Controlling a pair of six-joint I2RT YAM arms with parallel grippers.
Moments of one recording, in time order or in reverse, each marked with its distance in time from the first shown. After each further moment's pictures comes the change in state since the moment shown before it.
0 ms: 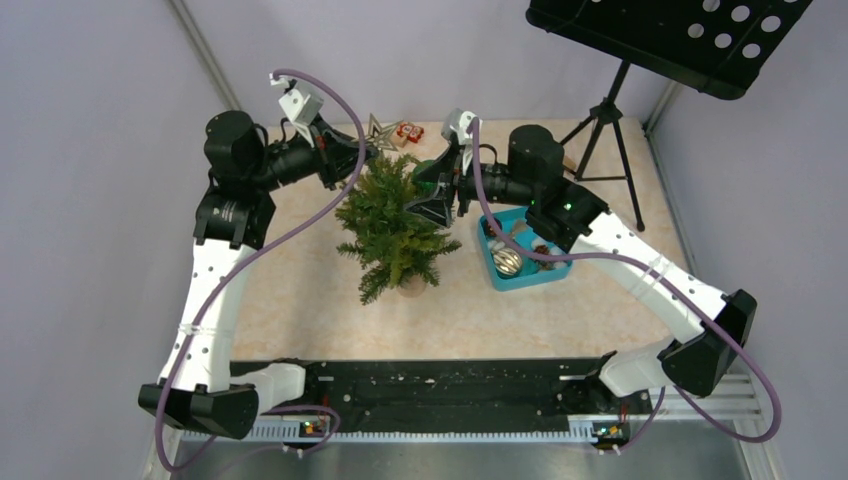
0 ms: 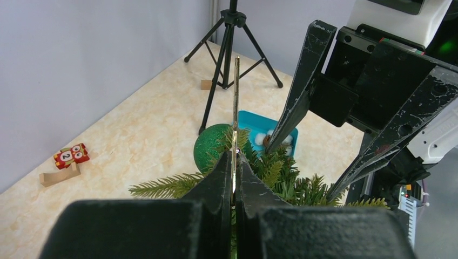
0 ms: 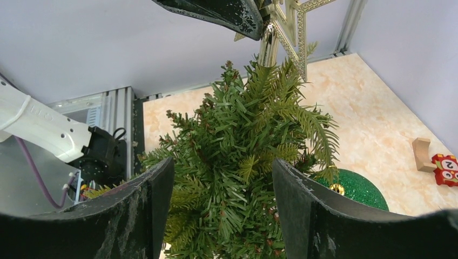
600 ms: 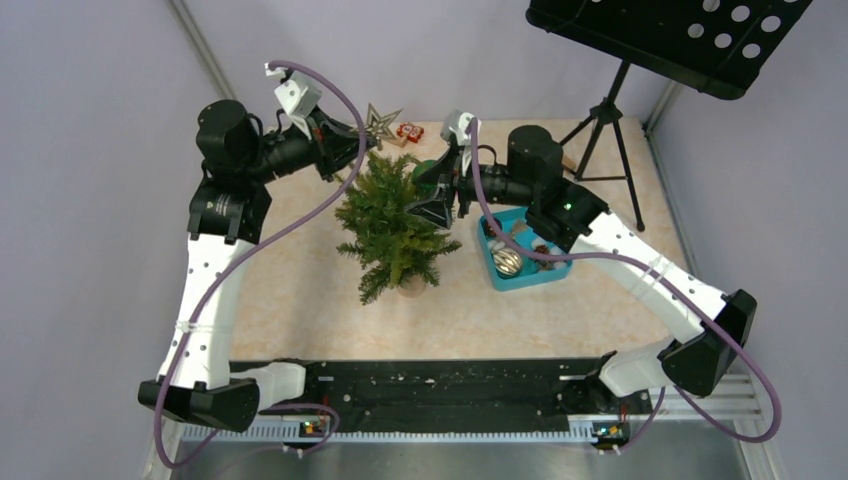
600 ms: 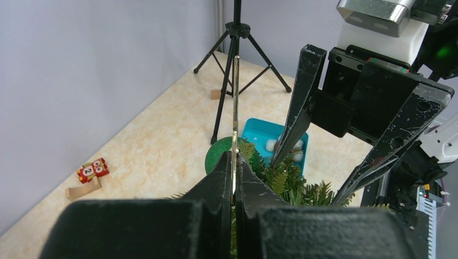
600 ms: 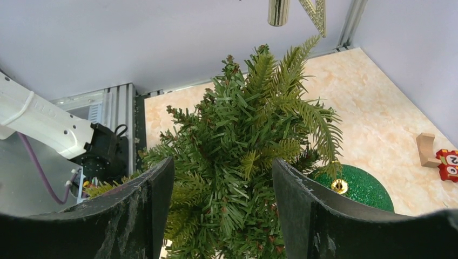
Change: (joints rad) left arm 0.000 0.033 0.098 -0.025 0.000 0.063; right arm 0.000 0.000 0.000 -0.015 -0.002 0.000
